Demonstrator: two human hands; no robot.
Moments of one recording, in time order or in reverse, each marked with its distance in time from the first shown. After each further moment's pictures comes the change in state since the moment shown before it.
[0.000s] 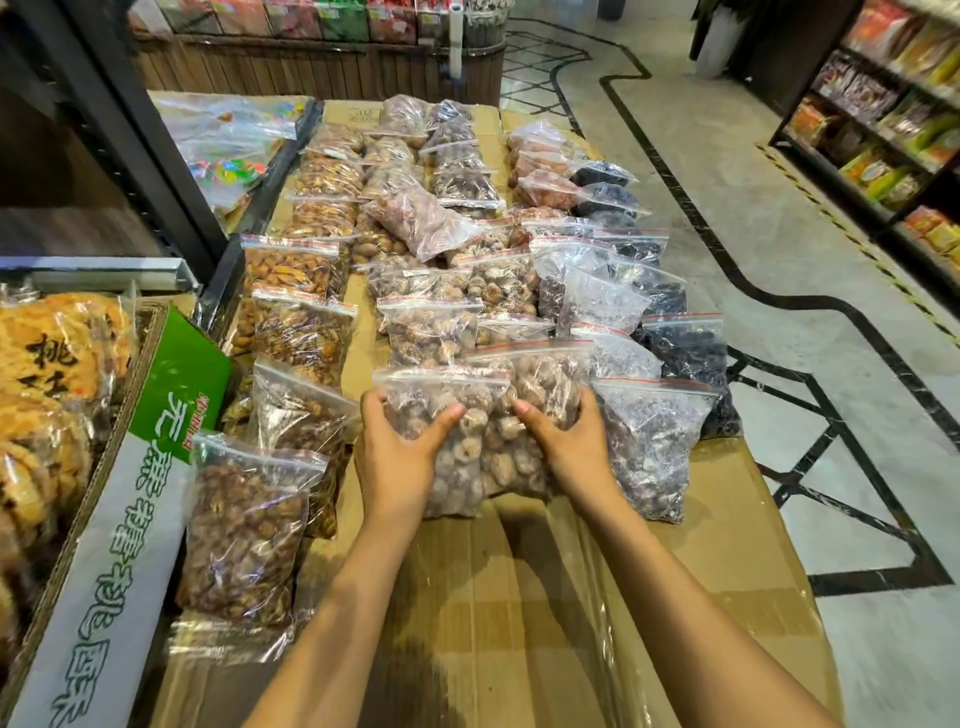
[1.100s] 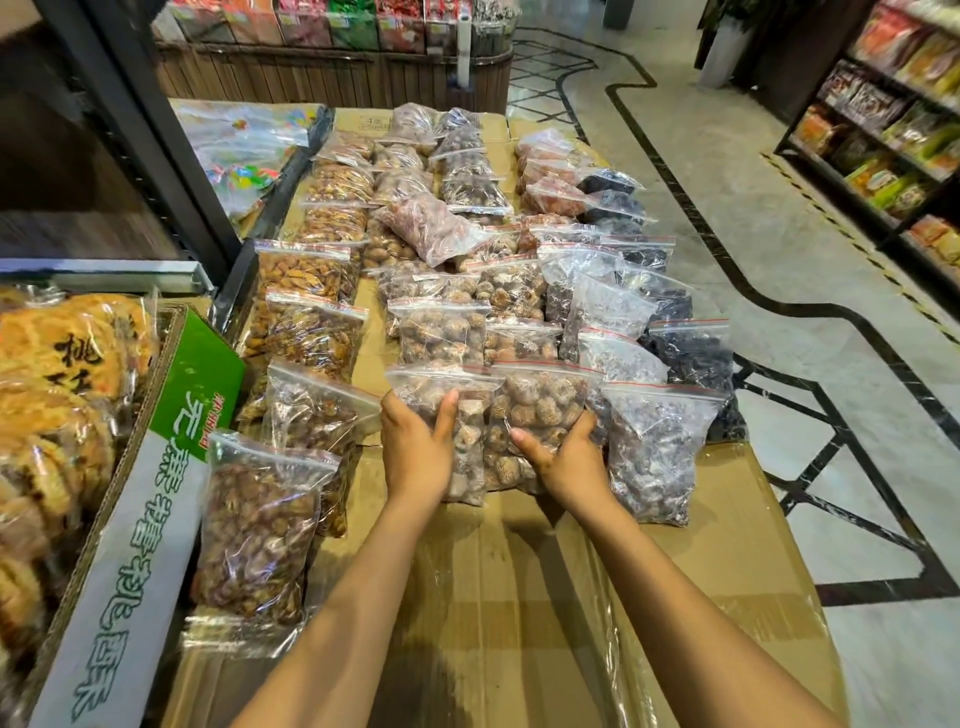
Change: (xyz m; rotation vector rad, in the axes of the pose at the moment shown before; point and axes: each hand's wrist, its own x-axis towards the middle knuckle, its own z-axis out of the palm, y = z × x) left_hand 0.016 -0.008 0.020 0.213 -0.054 -0.078; right_hand -0.008 0.004 0.007 -0.534 -0.073 0.154
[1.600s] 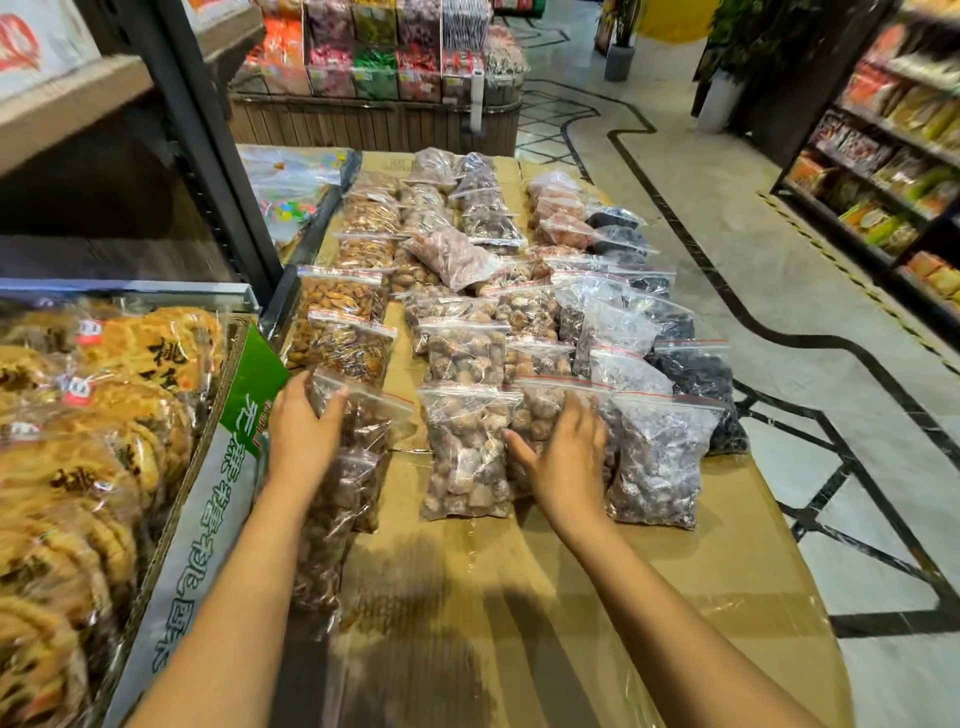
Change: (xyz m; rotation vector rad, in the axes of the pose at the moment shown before) left_hand 0.029 -0.021 -0.140 0.121 0.149 0.085; right_hand -0.046 -0.037 0.012 -0.235 0.315 -0.299
